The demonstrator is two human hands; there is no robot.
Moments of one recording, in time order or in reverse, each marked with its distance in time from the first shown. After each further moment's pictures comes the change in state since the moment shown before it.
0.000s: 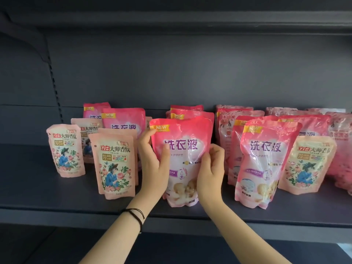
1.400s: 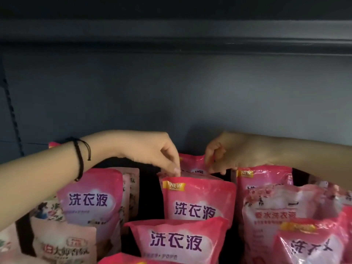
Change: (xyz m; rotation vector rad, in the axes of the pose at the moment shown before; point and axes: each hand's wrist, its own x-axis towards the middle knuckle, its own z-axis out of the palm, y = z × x) left_hand 0.255 -0.044 0.058 0.235 -1.474 -0.230; right_hand 0.281 -0.055 0.031 -0.965 -1.204 0.048
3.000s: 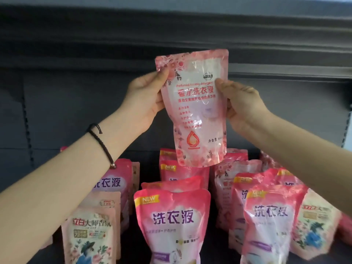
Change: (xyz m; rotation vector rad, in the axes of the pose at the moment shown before) left_hand -0.063 0.120 -0.002 -1.089 0.962 0.367; right_hand -0.094 -0.084 -0.028 1.271 0.925 -0.190
